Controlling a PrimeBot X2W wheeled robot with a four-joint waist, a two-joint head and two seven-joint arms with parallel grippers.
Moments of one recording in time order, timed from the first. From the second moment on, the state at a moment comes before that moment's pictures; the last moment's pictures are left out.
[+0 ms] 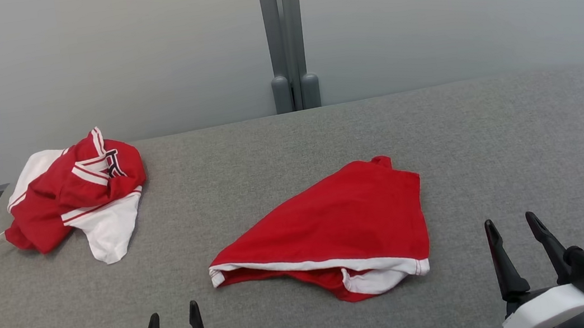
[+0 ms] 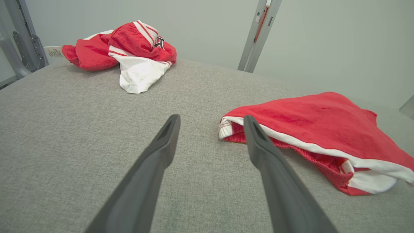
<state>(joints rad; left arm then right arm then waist) 0.03 0.05 -0.18 0.39 -0.38 0.02 -0.26 0.07 -0.05 -0.01 0.20 0.15 0.13 -0.26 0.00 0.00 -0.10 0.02</state>
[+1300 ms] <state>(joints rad) -0.02 0.05 -0.21 0.39 -0.36 0.02 -0.26 -0.14 -0.05 0.14 0.65 0.18 0.13 -0.26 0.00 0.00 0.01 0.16</state>
